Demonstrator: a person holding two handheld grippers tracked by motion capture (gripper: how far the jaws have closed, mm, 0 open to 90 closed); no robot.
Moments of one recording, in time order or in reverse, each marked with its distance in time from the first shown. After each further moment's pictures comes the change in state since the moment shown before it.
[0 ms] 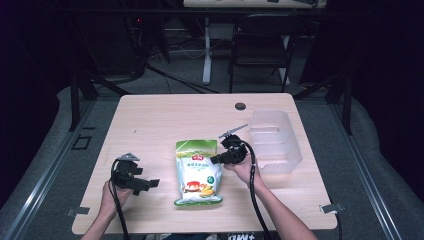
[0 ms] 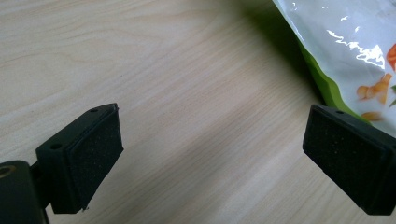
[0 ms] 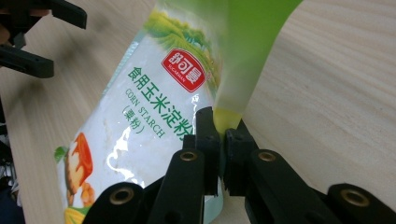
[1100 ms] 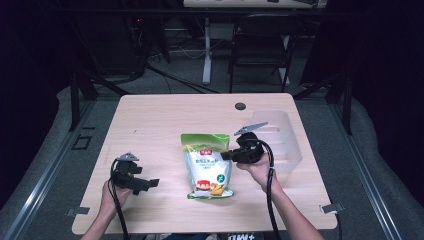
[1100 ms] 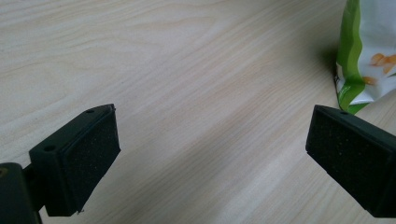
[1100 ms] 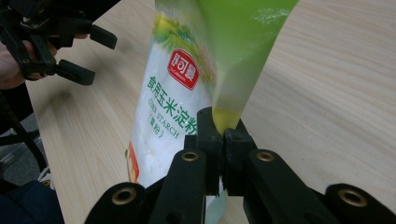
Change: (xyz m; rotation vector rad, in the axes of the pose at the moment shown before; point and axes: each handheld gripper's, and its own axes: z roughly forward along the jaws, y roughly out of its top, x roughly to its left) left arm -0.001 0.000 -0.001 -0.020 0.011 0.017; right arm 0.016 -0.009 -0.064 -0.122 -0.032 -0.043
